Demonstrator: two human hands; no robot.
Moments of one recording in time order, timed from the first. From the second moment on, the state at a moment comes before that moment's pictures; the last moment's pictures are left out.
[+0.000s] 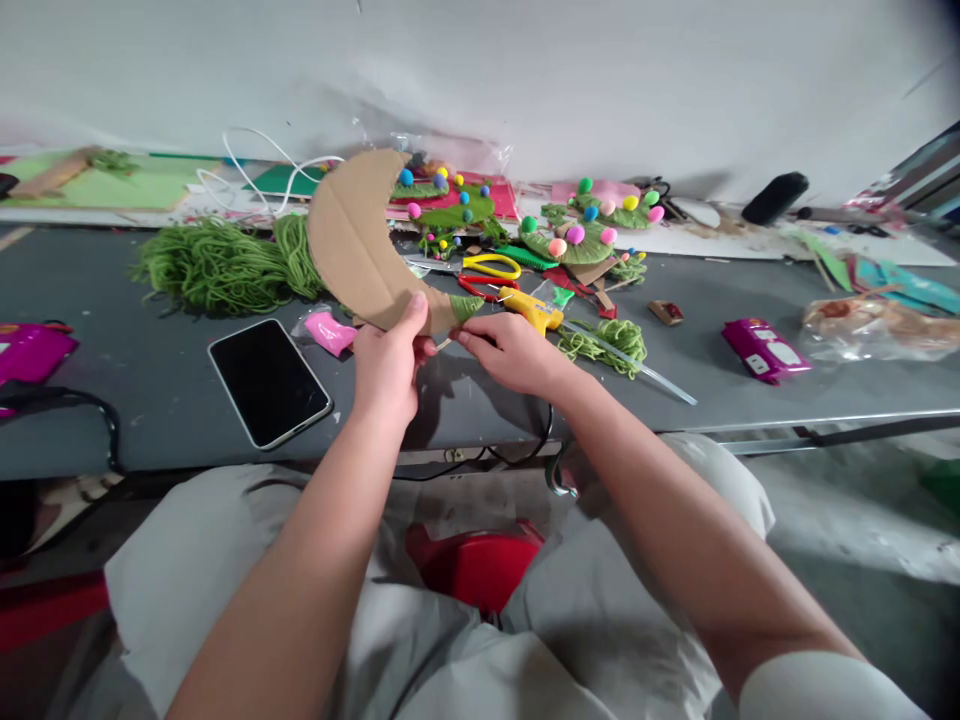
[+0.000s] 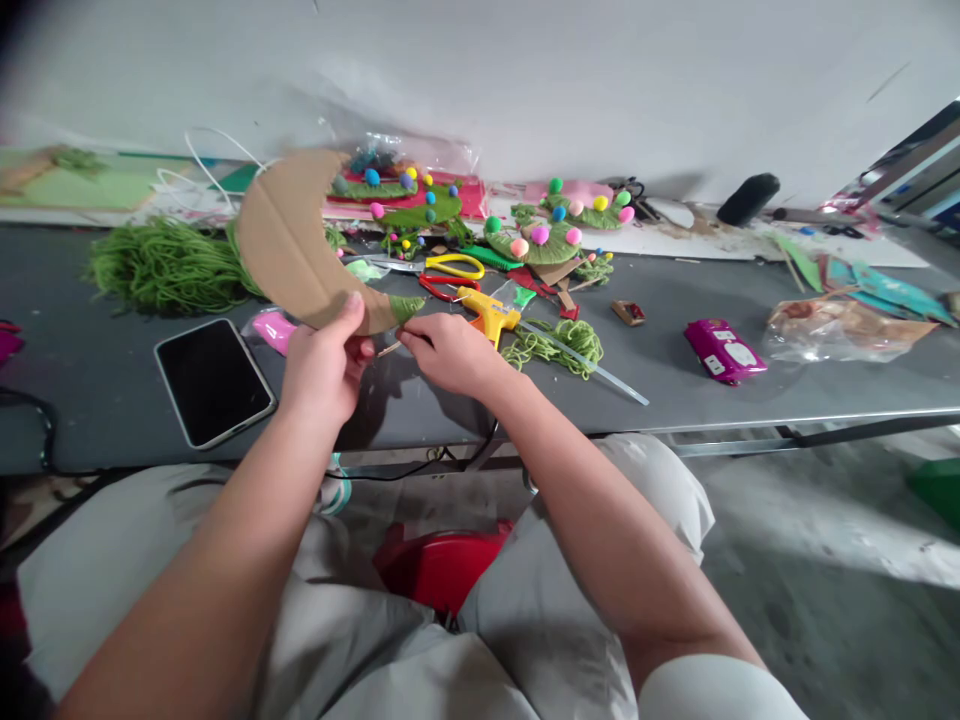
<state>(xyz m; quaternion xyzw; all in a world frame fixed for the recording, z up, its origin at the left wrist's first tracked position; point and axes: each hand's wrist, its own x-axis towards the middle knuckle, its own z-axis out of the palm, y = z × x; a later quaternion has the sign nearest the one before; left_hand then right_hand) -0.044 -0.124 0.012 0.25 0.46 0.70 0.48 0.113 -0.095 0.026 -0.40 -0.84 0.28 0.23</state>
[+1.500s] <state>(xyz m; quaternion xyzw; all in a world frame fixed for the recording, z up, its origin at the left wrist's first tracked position) -0.038 -0.127 0.000 0.38 0.54 0.66 0.36 0.109 -0.108 0.043 -0.46 -0.83 0.25 0.16</state>
